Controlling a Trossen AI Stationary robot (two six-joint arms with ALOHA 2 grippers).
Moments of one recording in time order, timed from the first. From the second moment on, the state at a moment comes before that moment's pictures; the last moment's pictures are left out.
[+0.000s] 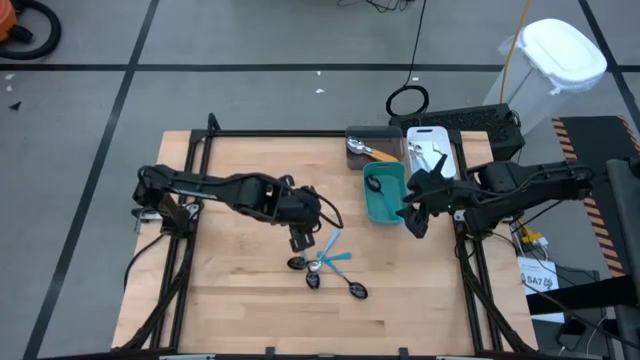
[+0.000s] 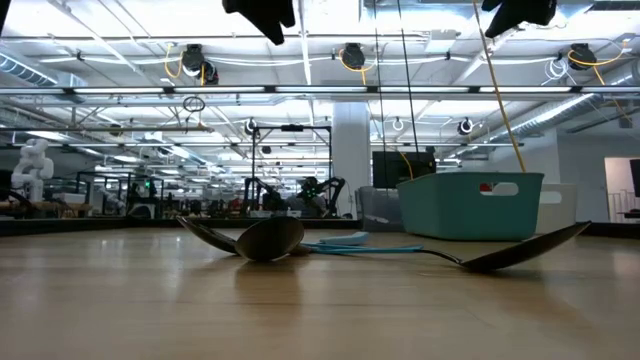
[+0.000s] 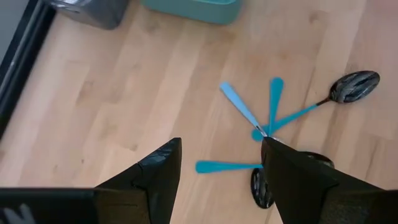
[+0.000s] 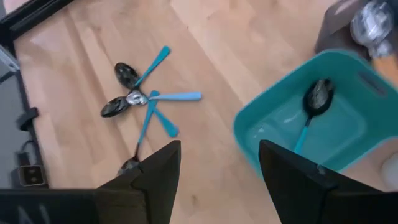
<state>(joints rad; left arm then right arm) -0.17 1.77 1.84 -1.21 -0.28 -0.44 0.20 1.05 1.22 -1.11 0.25 0.74</state>
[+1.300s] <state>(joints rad) -0.24 1.92 1.42 -0.71 0.08 -0.32 0.29 1.05 1.22 -1.22 0.27 0.77</state>
